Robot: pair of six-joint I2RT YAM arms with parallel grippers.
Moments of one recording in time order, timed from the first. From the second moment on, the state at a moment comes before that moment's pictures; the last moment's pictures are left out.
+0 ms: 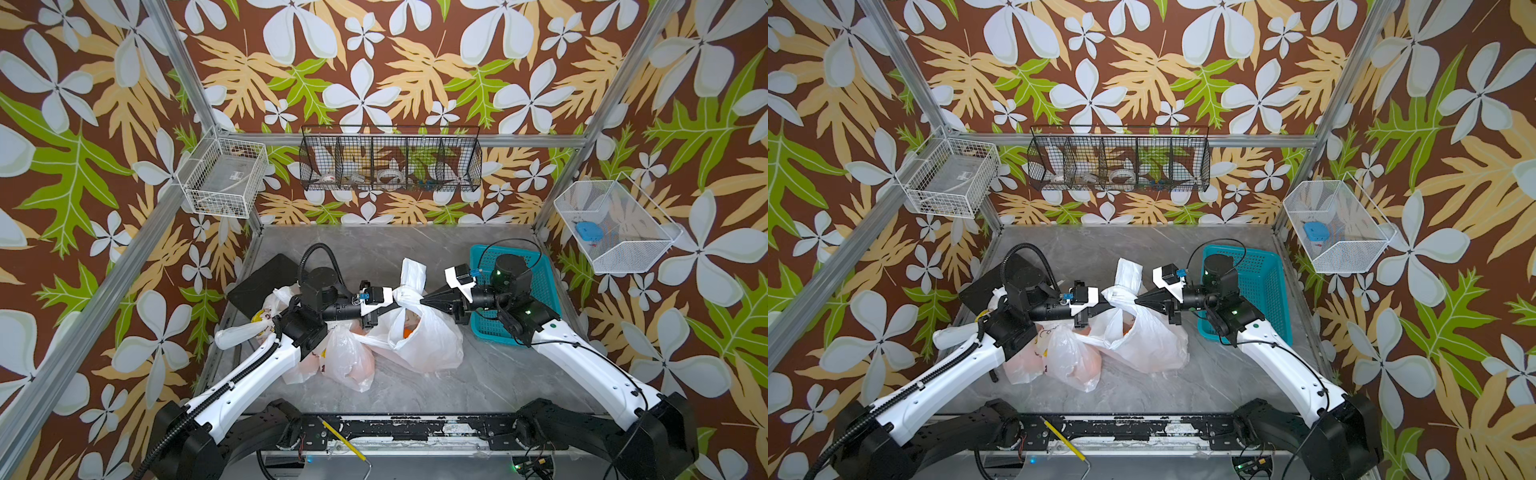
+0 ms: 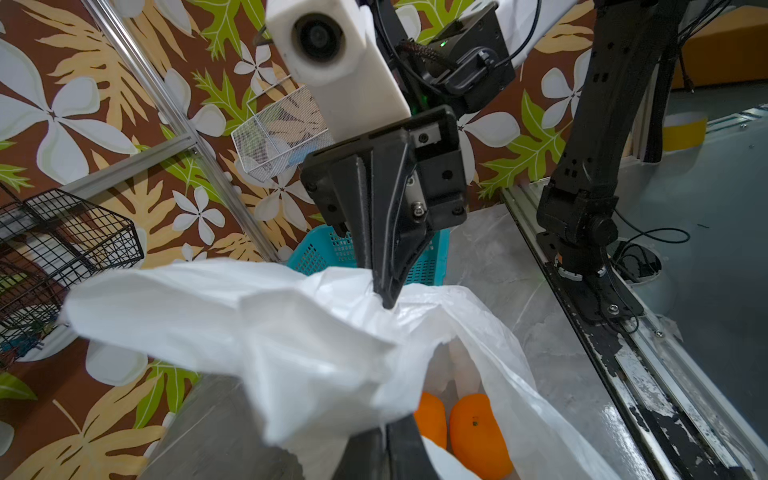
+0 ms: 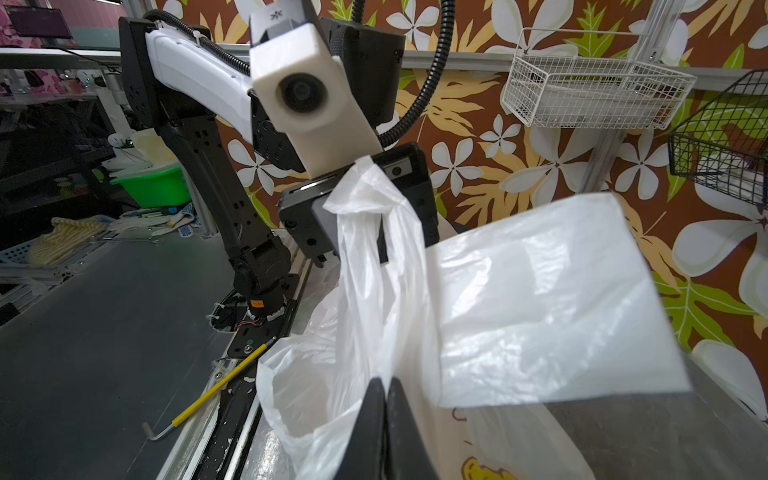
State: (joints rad) left arm -0.54 1.08 0.81 0.14 0.86 0.47; right arm 0.44 1.16 0.89 0.08 -1.11 -0.22
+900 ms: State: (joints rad) left arm -0.54 1.08 0.80 0.17 0.87 0.48; right arm 0.45 1.17 0.85 0.20 -1.06 -0.11
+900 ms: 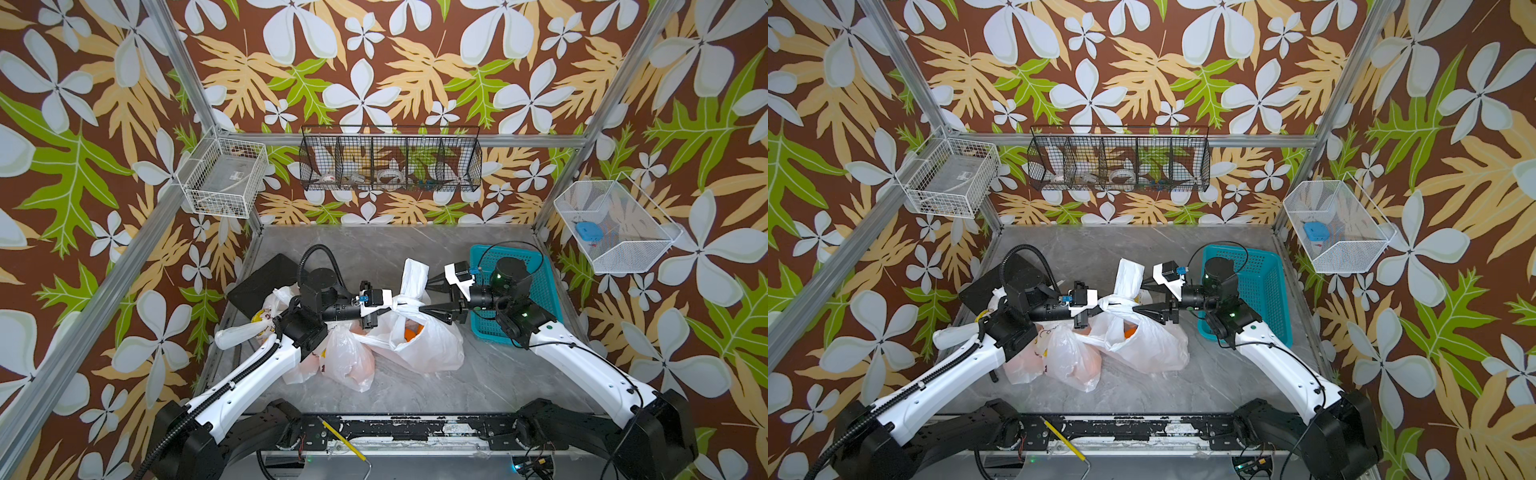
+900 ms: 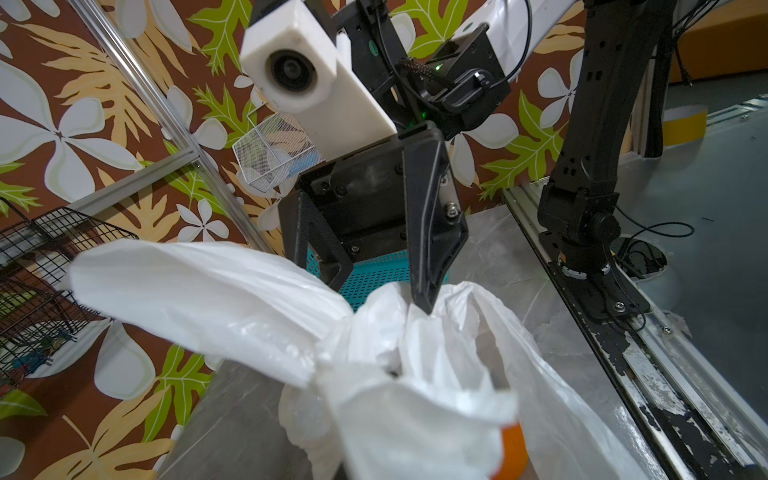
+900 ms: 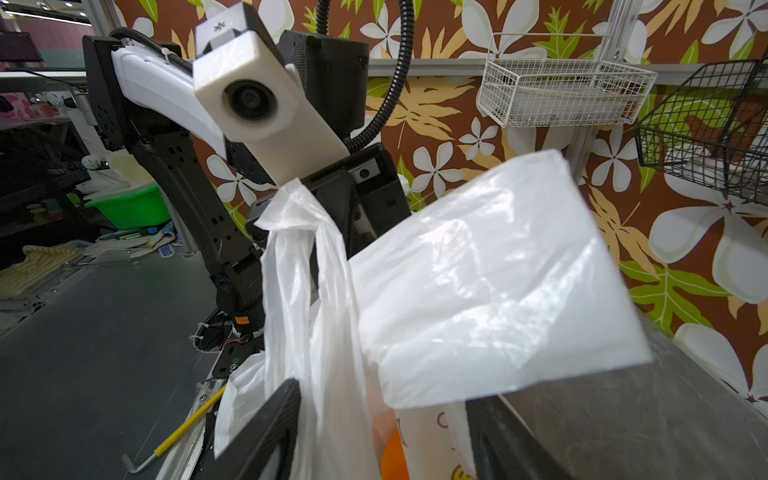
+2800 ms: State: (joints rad) left arm -0.55 1.13 0.87 0.11 0.83 0.51; right arm 0.37 1.14 1.02 -0.07 -1.09 -0.29
